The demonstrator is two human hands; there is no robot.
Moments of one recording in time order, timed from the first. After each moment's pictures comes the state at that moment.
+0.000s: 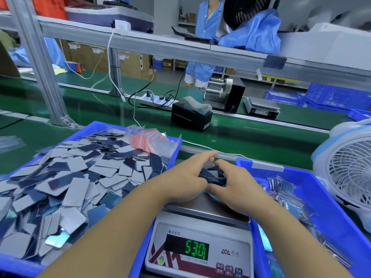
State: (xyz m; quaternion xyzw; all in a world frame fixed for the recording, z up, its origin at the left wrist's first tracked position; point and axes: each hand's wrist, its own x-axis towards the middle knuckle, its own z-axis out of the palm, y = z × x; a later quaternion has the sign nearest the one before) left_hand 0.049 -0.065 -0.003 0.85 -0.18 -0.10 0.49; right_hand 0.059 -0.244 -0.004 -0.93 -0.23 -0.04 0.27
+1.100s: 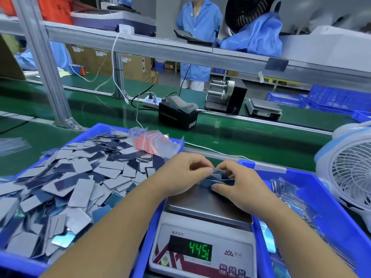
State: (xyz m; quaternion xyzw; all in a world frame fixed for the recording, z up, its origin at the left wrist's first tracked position) left_hand 0.056 -0.053 -0.005 0.84 -0.17 0.03 0.51; right_hand 0.059 -0.250 0.000 -0.94 -0.18 -0.03 0.29
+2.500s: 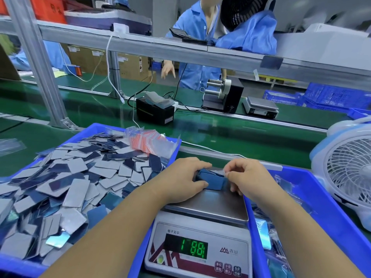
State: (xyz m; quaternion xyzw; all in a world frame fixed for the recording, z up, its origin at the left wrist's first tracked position) left_hand 0.054 -0.061 -0.015 0.93 -0.18 0.04 0.33; right_hand 0.067 -0.263 0.006 -0.89 -0.05 0.02 0.44
